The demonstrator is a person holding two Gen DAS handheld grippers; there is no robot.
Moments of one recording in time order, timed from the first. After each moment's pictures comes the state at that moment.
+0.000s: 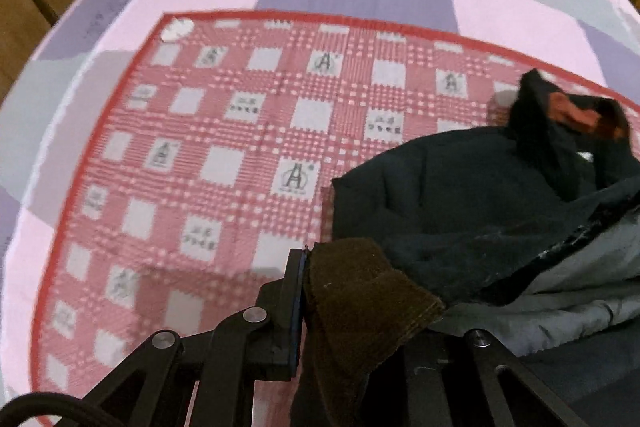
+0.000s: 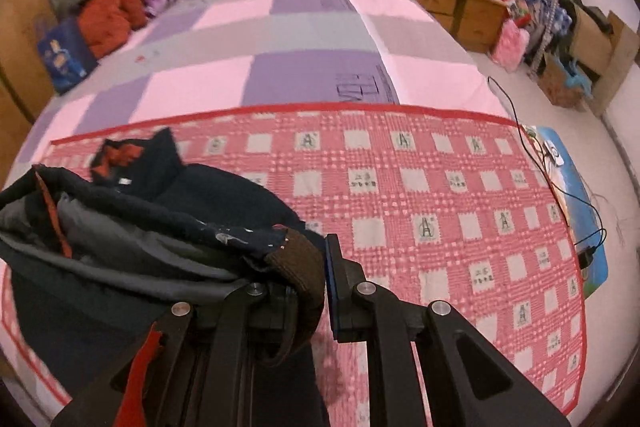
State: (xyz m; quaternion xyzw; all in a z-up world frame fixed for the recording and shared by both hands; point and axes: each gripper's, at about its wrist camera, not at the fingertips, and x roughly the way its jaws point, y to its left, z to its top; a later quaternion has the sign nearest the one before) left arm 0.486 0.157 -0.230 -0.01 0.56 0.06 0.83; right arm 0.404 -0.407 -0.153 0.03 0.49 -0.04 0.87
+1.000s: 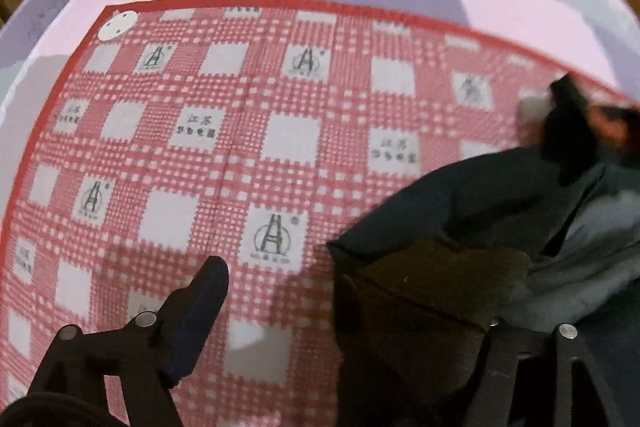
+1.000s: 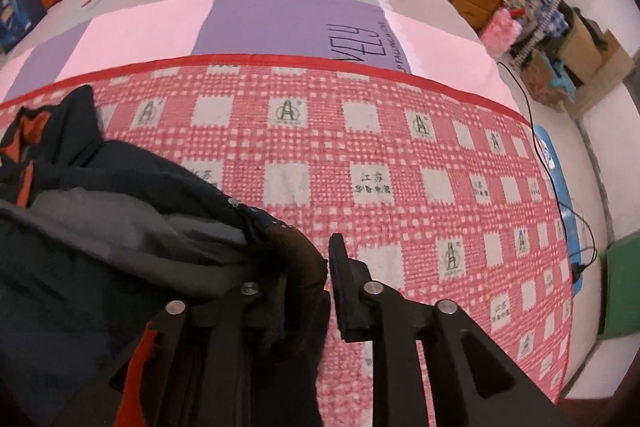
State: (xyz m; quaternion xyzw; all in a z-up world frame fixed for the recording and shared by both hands) left arm 0.548 0.185 -0.273 -0.03 0.56 0.00 0.83; right arm 0.488 -0.399 -0.231 -0.04 0.55 -0.07 0.83
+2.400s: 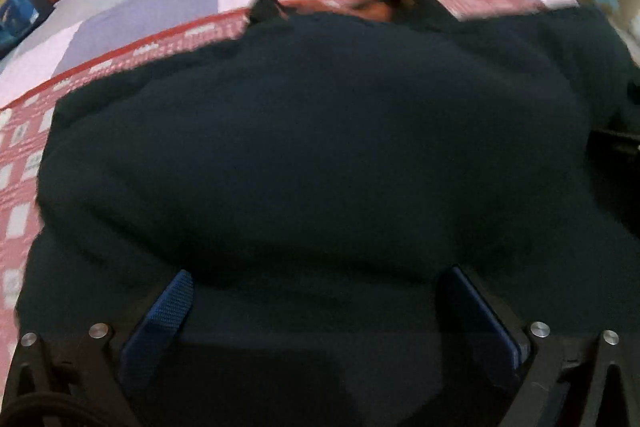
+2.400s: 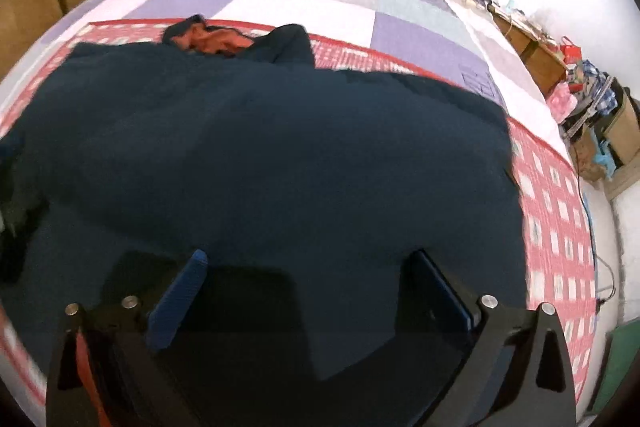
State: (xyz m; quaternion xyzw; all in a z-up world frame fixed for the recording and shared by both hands) left arm 0.454 0.007 -0.284 0.08 0.49 -0.13 0.86; right arm 0.407 -0.229 -0.252 -0.10 0.50 0.03 0.86
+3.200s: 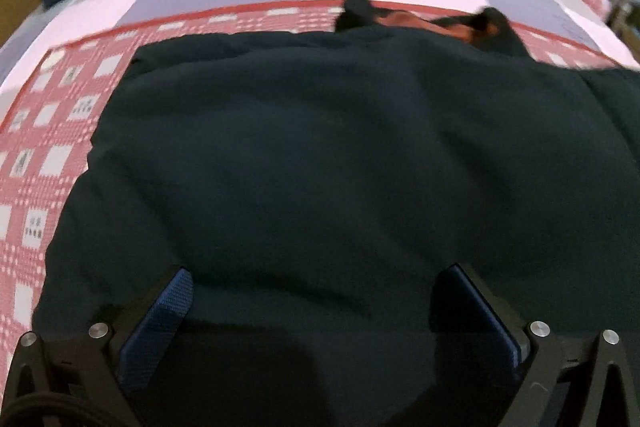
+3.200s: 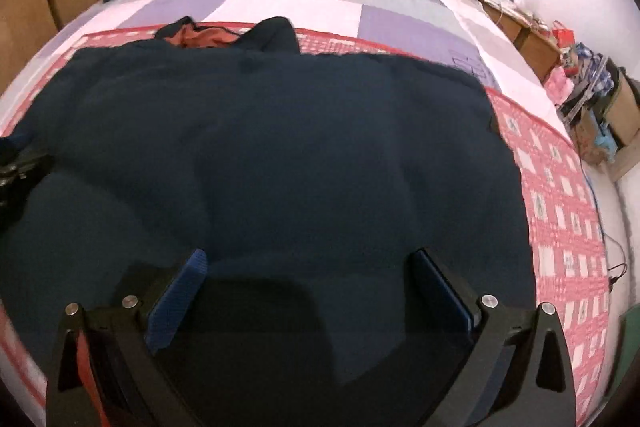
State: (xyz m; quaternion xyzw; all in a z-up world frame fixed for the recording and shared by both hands) left arm 0.451 0.034 -0.292 0.02 0.50 -0.04 0.86; right arm 0.379 -0.244 -0.264 -0.08 0.50 0.02 0.86
